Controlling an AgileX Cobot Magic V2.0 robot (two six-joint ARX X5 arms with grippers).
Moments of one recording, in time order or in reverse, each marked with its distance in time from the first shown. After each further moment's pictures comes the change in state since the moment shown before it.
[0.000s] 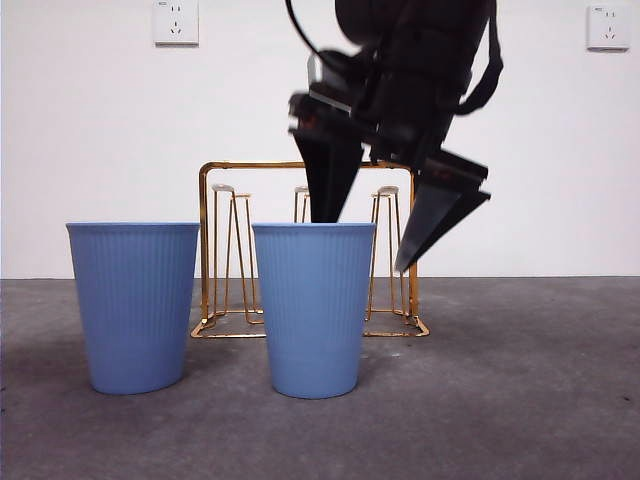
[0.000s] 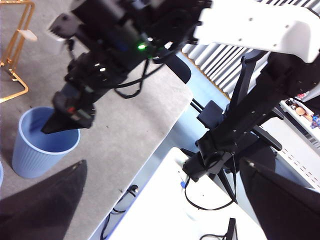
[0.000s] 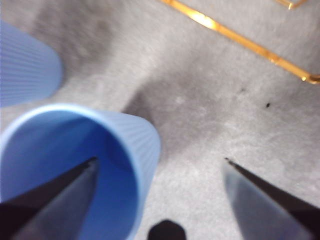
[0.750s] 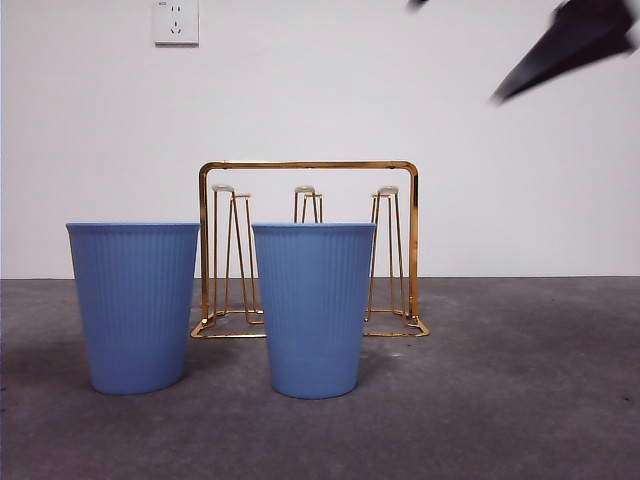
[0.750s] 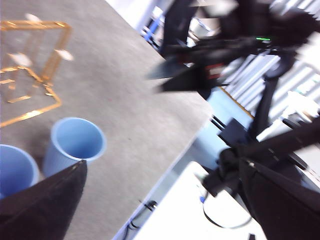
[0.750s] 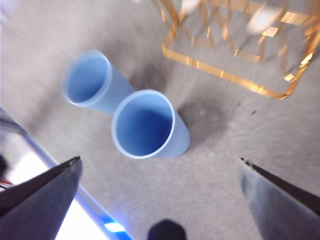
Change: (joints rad) left arm 0.107 -0.055 0.000 -0.030 -0.003 0.027; right arm -0.190 -0.520 -0.182 0.000 -0.262 -0.050
